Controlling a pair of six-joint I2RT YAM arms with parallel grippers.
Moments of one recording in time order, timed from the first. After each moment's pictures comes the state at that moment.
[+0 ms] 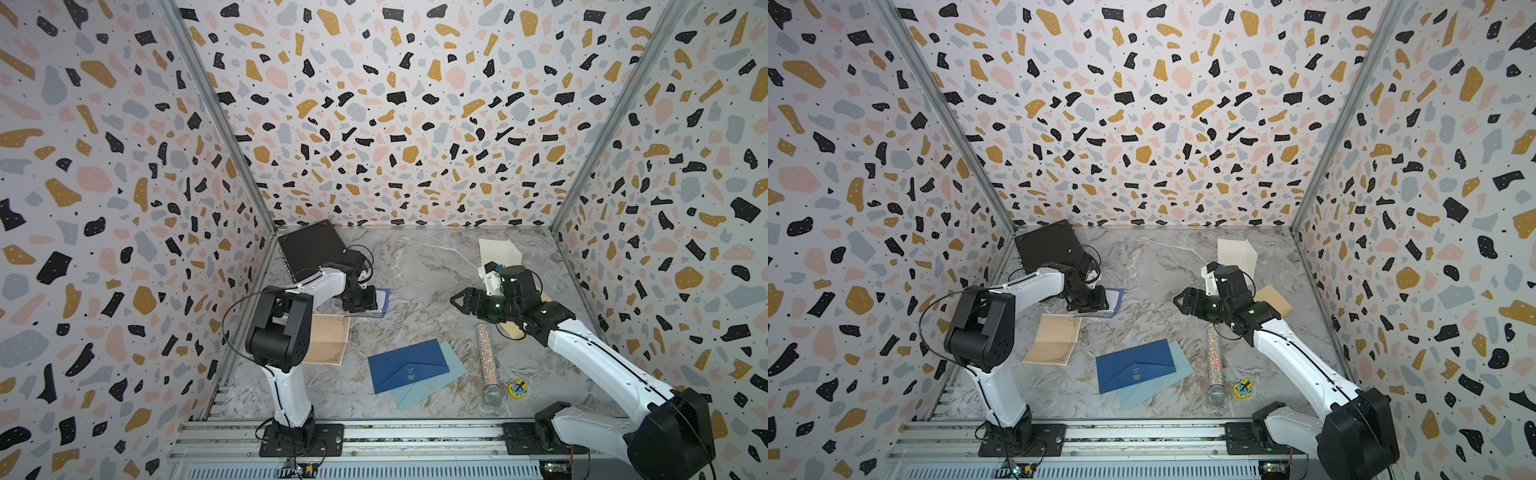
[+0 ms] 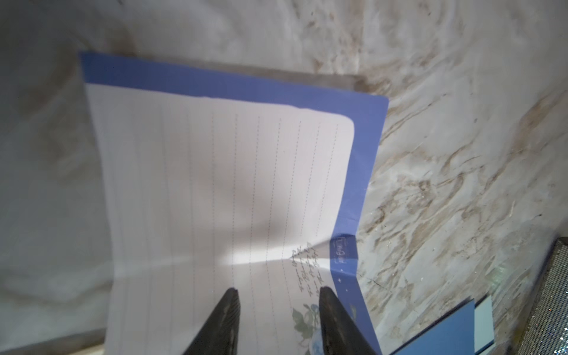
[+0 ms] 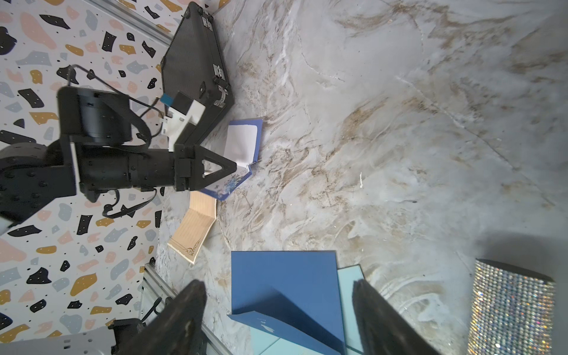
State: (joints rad) left arm -0.28 1.91 1.24 -0.67 0.30 -0.31; right arm 0.46 1.17 0.87 -0.40 -0.39 0.66
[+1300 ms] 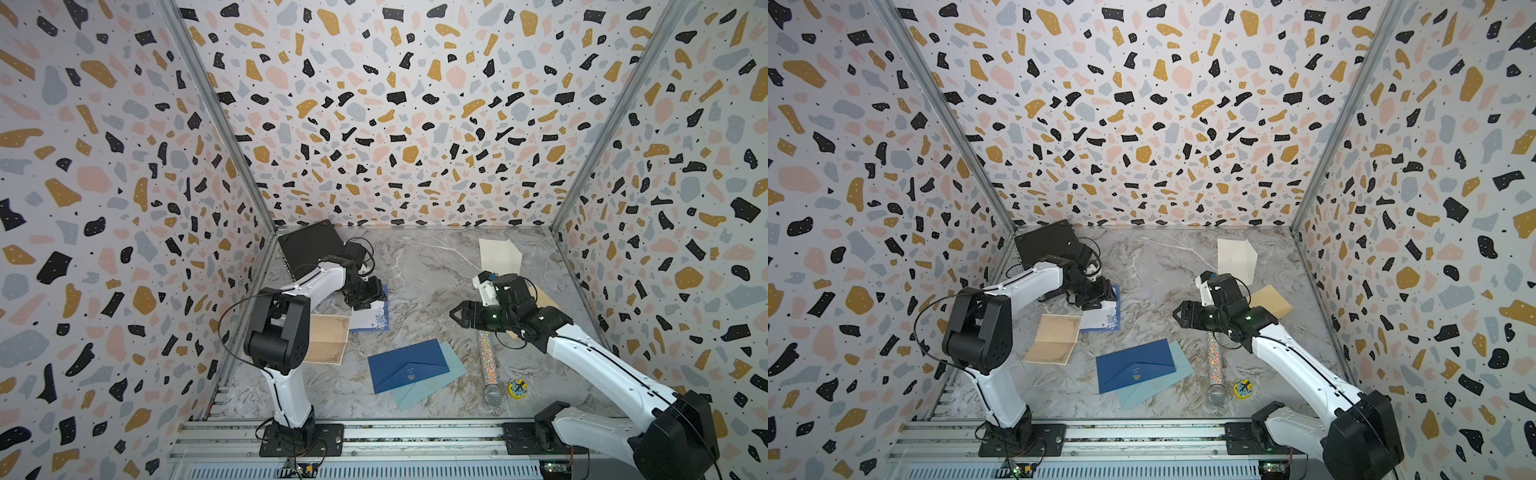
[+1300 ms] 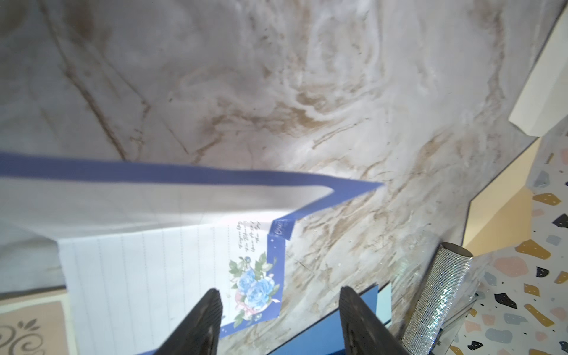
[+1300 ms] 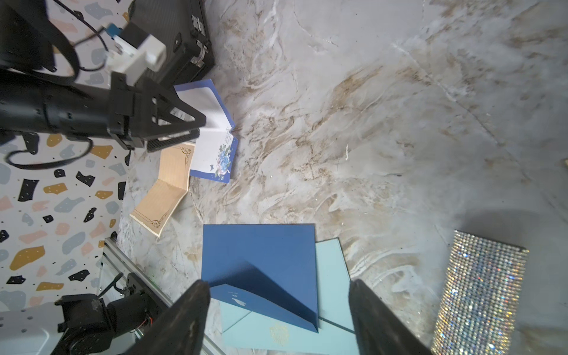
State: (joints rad) left arm -0.29 1.84 1.32 -0.74 0.42 -0.51; right arm 0.52 1.14 0.83 -0.49 -0.32 0.56
